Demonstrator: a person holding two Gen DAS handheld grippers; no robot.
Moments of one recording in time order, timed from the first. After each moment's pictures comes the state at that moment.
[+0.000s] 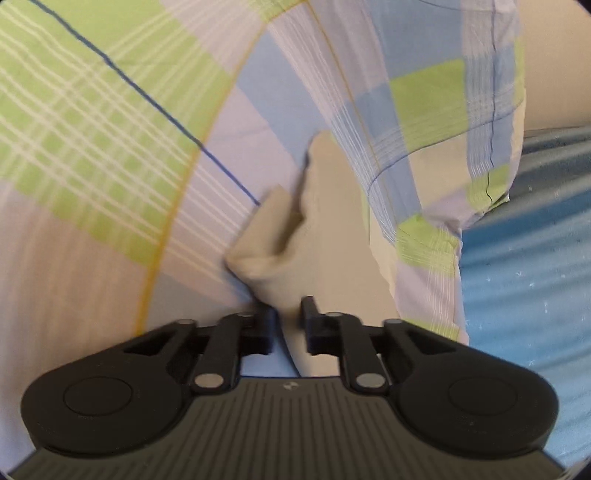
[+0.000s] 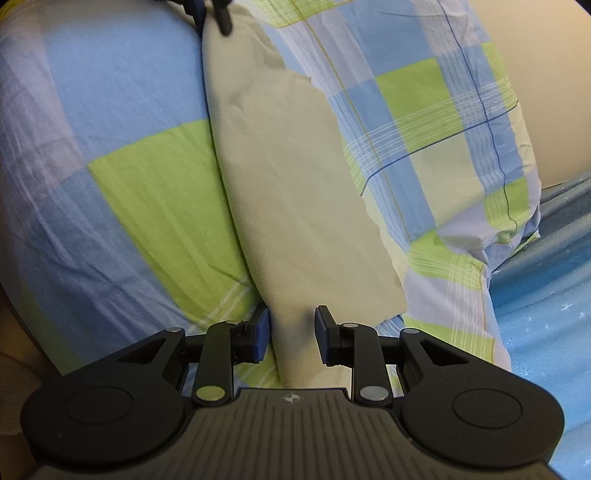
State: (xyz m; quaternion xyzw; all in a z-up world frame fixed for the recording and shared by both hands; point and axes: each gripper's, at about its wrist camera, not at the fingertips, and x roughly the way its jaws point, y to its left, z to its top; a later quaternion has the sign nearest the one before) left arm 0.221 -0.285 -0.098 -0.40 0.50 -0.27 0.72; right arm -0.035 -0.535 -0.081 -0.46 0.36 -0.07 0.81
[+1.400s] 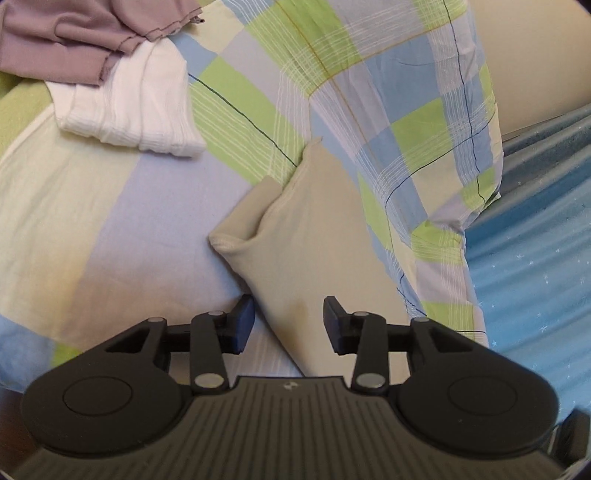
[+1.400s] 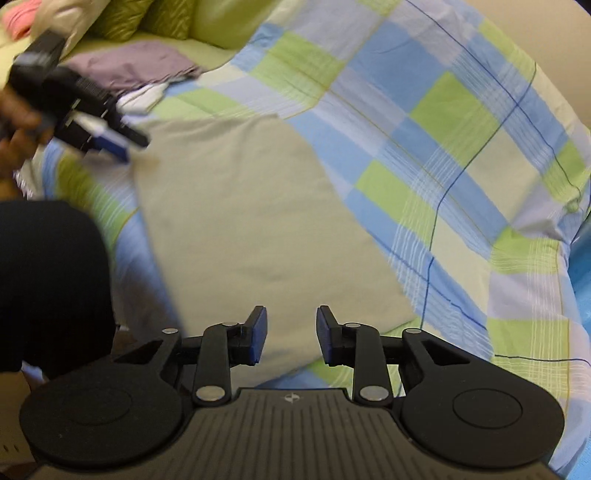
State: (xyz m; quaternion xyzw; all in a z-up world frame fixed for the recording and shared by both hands) left arm 0.115 -0.142 -0.083 -0.36 0.44 -0.25 0.78; right arm -0.073 -0.505 0.037 -0.24 0.41 0.07 0.88
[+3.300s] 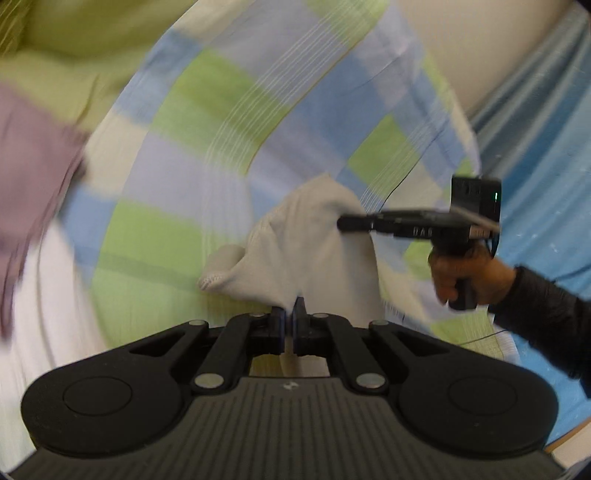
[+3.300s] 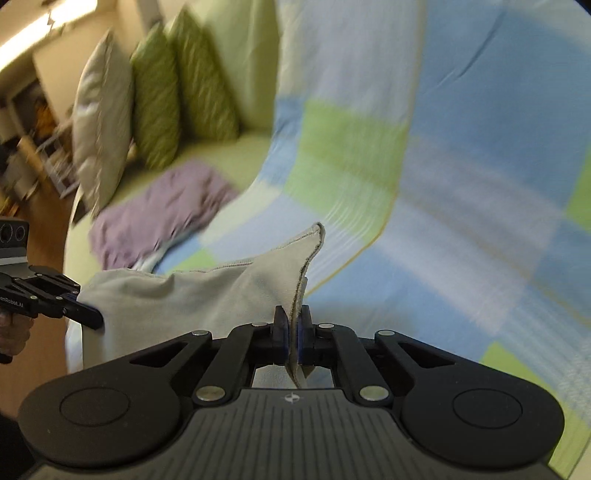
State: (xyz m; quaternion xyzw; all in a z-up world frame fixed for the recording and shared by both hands) left arm 0.208 -0.166 0.000 -0.23 0.32 -0.31 0.86; right arm 0.277 -0.553 0.054 -0.05 0.39 0.36 0.85
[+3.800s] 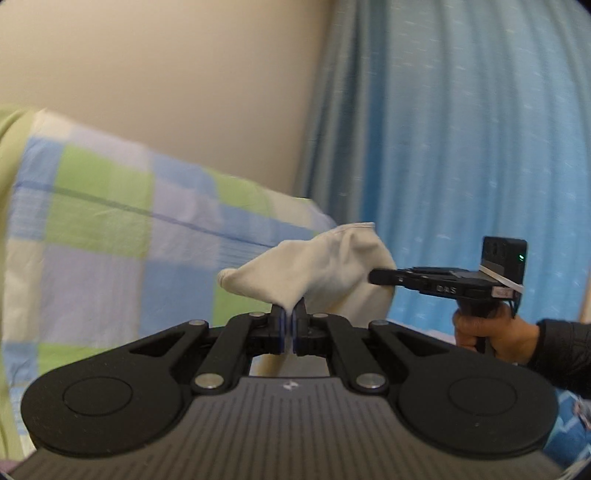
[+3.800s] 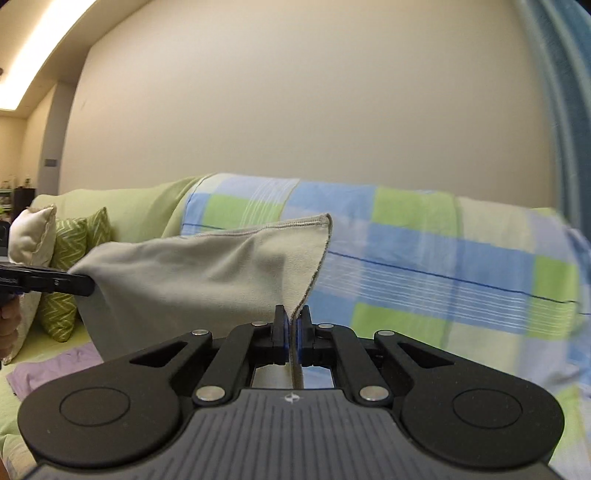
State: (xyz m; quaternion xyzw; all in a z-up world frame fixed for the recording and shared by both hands) left arm 0.181 -0.213 0.167 -0.04 0.06 -0.50 0.86; right arm 0.088 -0.614 0.199 -0.04 0.07 0.10 0.99
